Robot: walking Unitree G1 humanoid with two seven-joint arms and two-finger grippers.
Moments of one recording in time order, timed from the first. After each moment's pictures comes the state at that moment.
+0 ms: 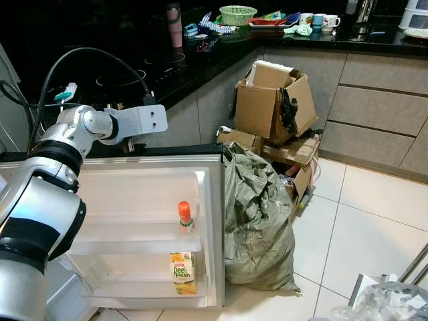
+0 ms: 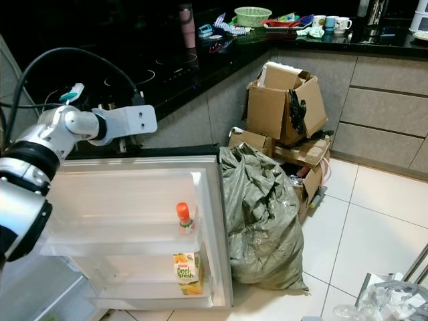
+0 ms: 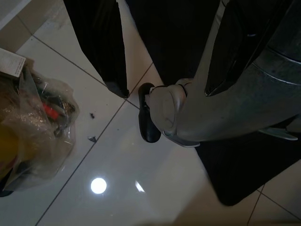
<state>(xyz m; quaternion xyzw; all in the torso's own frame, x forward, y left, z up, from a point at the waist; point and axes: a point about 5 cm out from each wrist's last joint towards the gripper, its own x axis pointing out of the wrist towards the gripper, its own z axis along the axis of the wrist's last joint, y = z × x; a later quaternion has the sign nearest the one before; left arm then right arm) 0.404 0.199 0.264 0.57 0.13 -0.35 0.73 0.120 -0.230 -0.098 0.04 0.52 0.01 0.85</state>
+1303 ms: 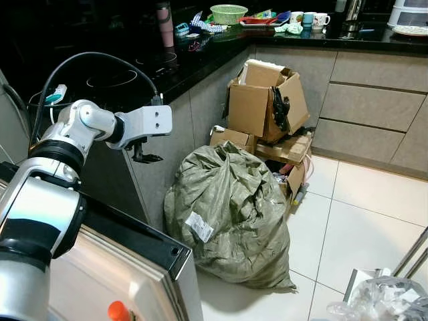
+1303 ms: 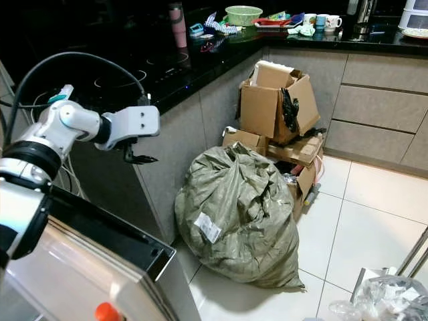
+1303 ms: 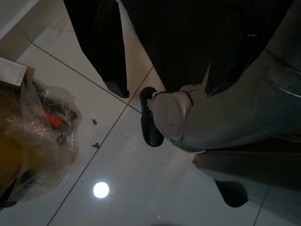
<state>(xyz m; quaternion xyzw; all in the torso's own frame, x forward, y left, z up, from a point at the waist) 0.392 0.187 0.268 0.47 0.09 -0.48 0.73 0.117 -0.232 -0.098 0.04 0.52 0.02 0.85</state>
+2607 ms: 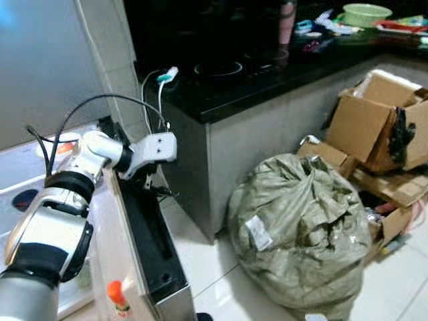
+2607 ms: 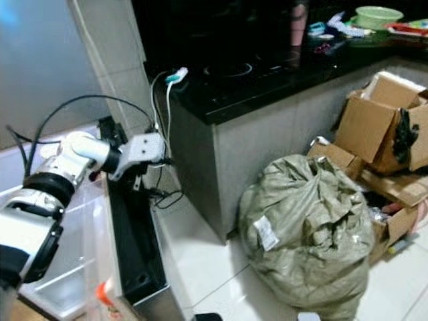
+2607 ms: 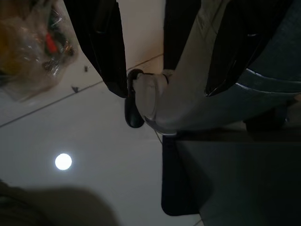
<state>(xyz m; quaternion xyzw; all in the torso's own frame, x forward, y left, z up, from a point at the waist) 0.370 0.172 0.217 0.41 0.12 -0.62 0.66 0.120 -0.226 -0.097 0.06 0.52 0.05 0.85</state>
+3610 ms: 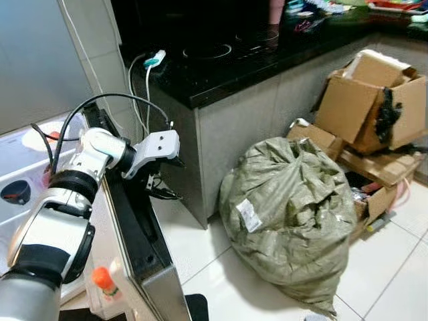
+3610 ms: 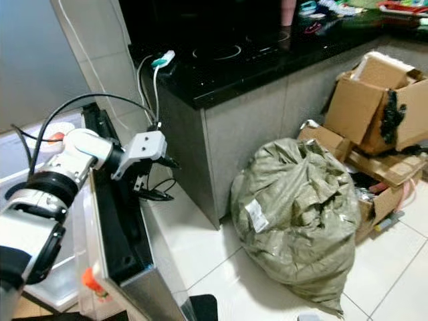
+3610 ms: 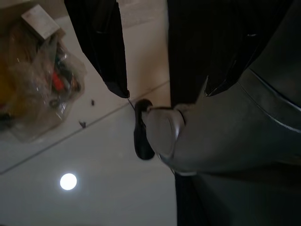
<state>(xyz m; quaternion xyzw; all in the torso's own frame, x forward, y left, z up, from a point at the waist) 0.369 0.167 0.225 0.36 0.10 -0.64 0.67 0.118 -0.228 -0.098 0.05 0.52 0.05 0.85</state>
